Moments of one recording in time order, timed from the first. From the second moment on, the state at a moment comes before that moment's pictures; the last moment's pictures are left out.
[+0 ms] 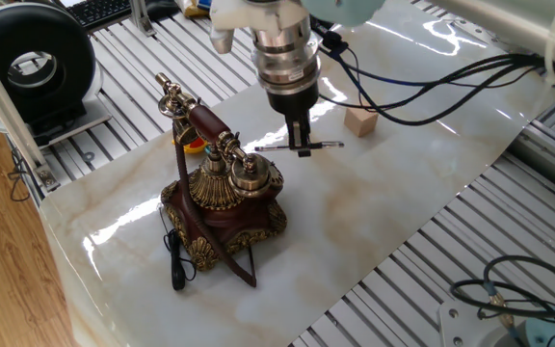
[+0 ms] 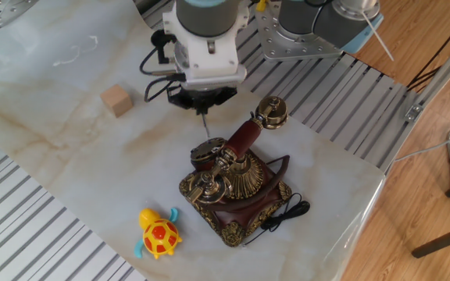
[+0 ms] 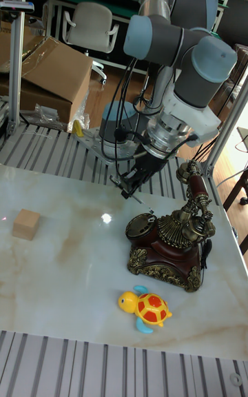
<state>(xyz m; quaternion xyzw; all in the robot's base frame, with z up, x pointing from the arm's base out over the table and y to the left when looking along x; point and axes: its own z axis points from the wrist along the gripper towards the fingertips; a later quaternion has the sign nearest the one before) 0.449 0.037 0.138 0.38 -0.92 0.05 0.10</state>
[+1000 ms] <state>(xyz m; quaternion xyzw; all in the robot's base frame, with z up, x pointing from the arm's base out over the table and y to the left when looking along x) 0.440 0.047 0.135 0.33 -0.94 0.03 0.10</state>
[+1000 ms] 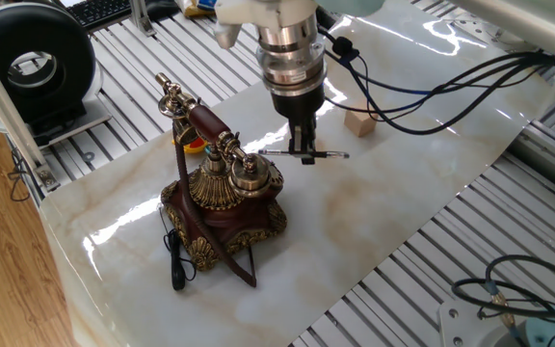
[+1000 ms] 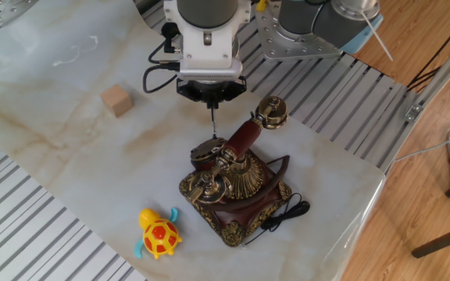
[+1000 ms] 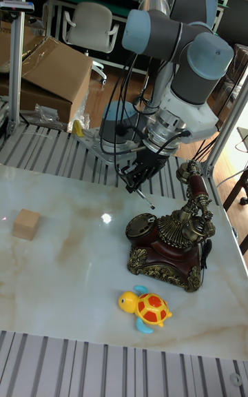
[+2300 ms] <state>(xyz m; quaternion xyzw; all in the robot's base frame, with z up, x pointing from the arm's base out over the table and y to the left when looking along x) 0.445 0.044 0.123 0.35 -0.93 0.06 0.11</state>
